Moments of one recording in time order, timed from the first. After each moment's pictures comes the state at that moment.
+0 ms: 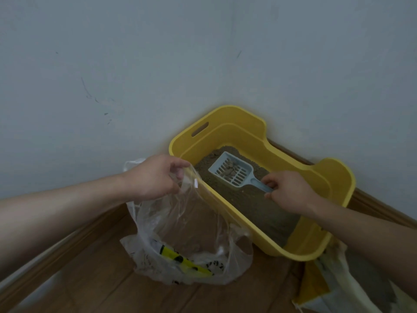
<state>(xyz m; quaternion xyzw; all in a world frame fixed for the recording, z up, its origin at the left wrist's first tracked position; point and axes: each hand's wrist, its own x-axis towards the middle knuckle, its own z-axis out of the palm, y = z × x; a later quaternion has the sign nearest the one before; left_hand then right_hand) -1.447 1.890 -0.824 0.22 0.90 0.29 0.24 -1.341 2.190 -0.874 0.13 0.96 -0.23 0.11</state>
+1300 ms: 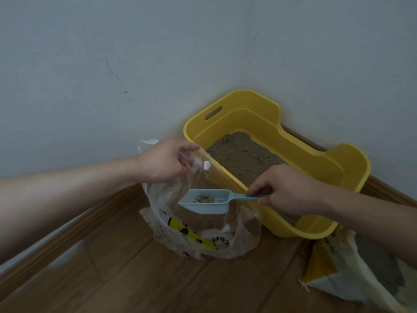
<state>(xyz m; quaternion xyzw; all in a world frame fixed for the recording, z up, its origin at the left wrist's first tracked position) -1.431 1.874 -0.823 0.22 0.88 0.34 0.25 -1.312 2.131 -0.821 -0.05 0.94 -0.25 0.21</state>
